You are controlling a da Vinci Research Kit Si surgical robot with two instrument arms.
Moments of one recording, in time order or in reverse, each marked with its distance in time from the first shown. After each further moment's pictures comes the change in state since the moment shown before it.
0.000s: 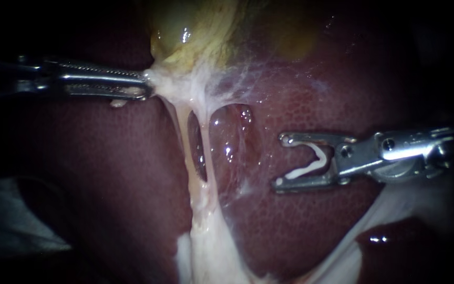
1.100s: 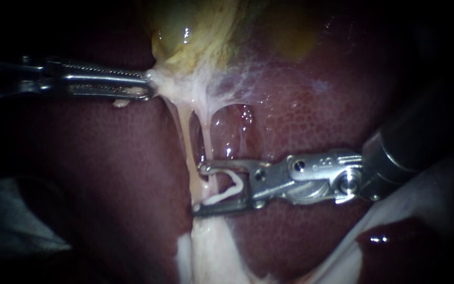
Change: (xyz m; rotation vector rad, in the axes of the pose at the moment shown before) right arm 0.000 -0.001 0.013 0.135 0.079 0.077; left arm 0.000 0.000 0.001 0.002 0.001 0.002
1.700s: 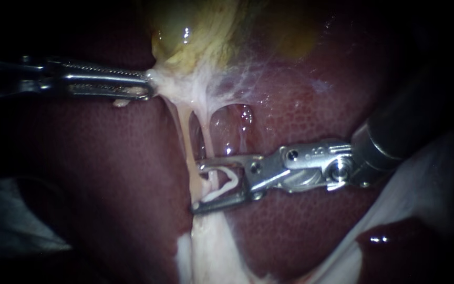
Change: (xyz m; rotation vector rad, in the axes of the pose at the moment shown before) right arm -0.001 0.003 0.001 0.130 0.054 -0.043; left arm 0.000 0.000 0.000 0.000 0.000 0.000
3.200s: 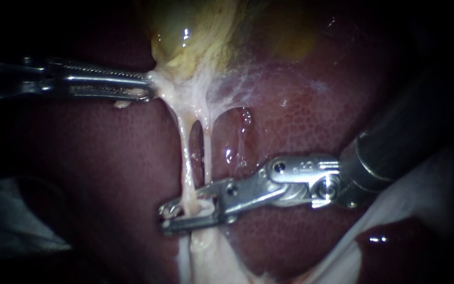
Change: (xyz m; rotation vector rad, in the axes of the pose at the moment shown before) right arm 0.003 -0.003 0.002 0.188 0.080 0.033; left arm 0.000 0.000 0.000 0.000 0.000 0.001
